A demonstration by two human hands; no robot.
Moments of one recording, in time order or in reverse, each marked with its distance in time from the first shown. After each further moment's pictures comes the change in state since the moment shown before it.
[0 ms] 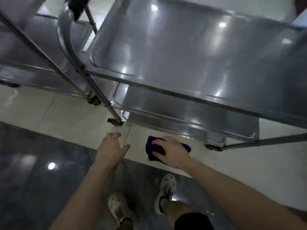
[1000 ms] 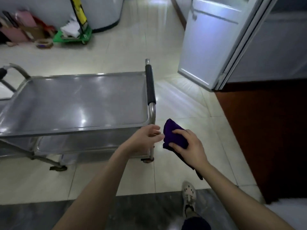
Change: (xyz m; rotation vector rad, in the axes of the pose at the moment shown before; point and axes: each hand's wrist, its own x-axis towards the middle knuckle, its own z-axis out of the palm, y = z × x) left_hand -0.294 0.576 0.110 -0.285 -0.490 0.656; right_hand -0.506 0.273 -0.264 0.390 0.867 0.256
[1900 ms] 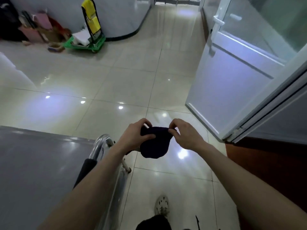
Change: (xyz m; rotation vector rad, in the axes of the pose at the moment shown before) left_hand 0.573 0.163 -0.169 0.204 0.409 0.043; right_hand 0.674 0.170 -0.160 -0.206 -0.404 -0.169
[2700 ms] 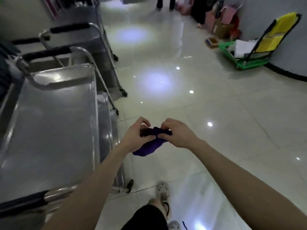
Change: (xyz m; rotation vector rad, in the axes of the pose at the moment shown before) left_hand 0.190 -0.128 -0.175 -0.431 0.940 -0.702; right_hand 0.545 -0.171 0.098 -0.154 -0.838 -1.049
